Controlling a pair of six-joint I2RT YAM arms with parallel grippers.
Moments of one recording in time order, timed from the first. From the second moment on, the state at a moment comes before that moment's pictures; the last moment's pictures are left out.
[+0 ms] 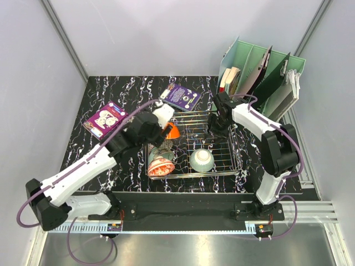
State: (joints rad) left arm -0.81 1.13 1.11 -0.61 -0.39 0.08; right arm 0.40 1.81 1.38 -0.88 -0.19 0.67
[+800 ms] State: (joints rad) left arm -1.04 1.43 1.17 -0.59 -0.45 0.34; right arm 0.40 1.71 1.27 -0.83 -0.23 0.71
